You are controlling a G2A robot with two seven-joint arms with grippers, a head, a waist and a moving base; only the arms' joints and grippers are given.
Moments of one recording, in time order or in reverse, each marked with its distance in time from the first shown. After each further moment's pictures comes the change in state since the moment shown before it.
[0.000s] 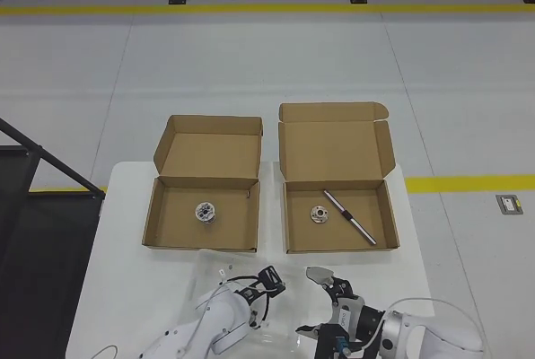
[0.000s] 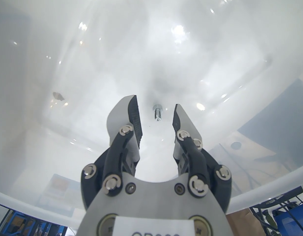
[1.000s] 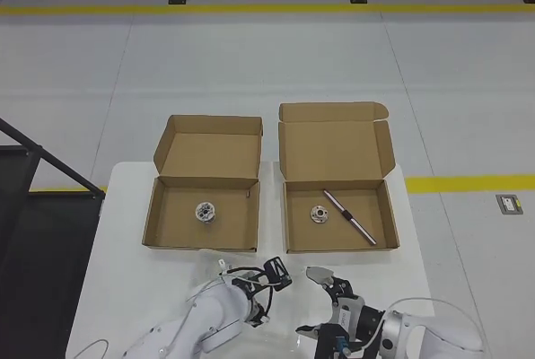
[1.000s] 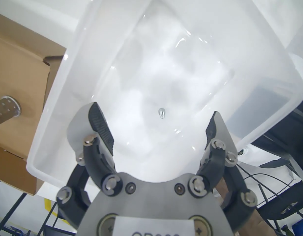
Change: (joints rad) left arm -0.036 0.044 -0.011 -0.124 -0.065 -0.029 0.022; right arm 0.000 0.000 0.000 0.000 0.000 0.000 0.000
